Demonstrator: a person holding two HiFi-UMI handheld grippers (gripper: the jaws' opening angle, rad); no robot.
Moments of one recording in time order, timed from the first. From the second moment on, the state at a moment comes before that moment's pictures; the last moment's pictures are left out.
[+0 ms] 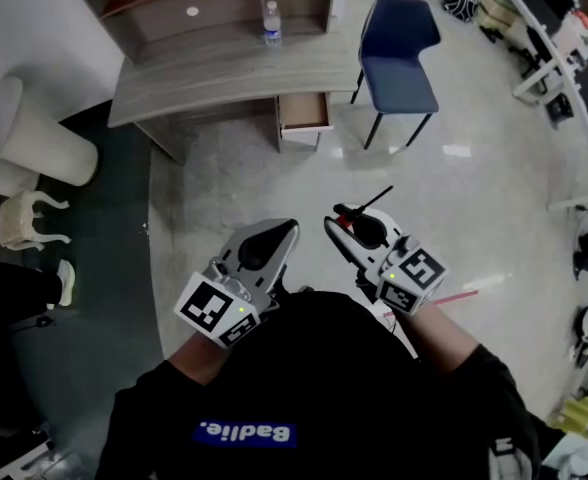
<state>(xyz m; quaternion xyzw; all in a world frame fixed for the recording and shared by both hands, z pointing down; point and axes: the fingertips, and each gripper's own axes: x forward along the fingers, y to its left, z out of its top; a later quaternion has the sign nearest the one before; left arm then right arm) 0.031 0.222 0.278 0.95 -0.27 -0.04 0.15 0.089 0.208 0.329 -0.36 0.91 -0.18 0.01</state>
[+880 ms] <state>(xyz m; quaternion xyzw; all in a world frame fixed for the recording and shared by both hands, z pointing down) -0.044 0.011 0.280 0.96 -0.21 -0.05 0.16 0.020 0.012 0.341 -0.41 0.89 -0.19 -0.05</state>
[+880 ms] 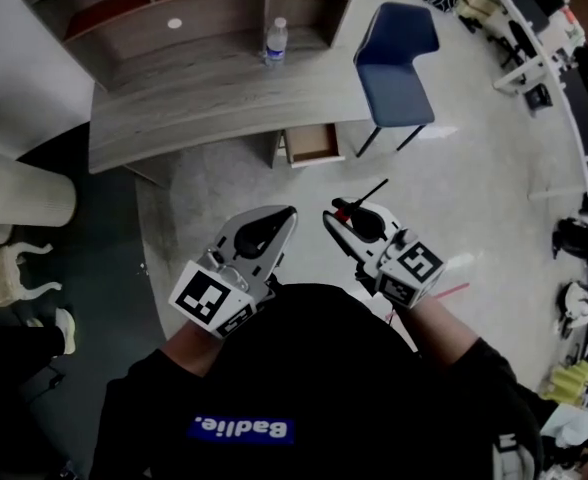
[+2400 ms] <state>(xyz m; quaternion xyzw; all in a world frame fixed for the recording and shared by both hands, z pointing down) 0.029 -0.112 0.344 0.93 -0.31 -0.04 0.20 0.110 -0.134 0.476 -0.37 0.90 -0.20 -0.15</state>
